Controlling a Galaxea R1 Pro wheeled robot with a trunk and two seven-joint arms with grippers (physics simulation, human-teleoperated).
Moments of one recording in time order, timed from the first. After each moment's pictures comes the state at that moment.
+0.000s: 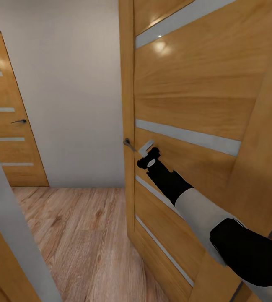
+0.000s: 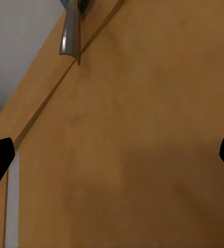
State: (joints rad) left arm 0.00 0.00 0.01 -0.01 0.13 -0.07 0.00; right arm -1.19 0.17 0.55 -0.62 0.25 0.45 -0.07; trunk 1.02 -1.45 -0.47
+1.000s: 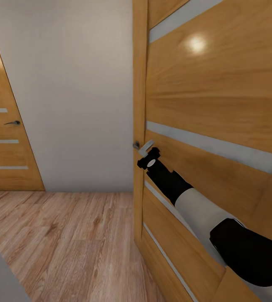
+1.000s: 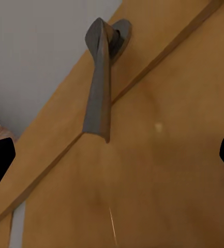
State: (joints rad) left arm 0.00 0.00 0.01 -0.01 0.13 -0.07 0.00; right arm -1.19 0.17 0.55 -0.62 0.26 0.45 -0.06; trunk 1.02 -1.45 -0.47
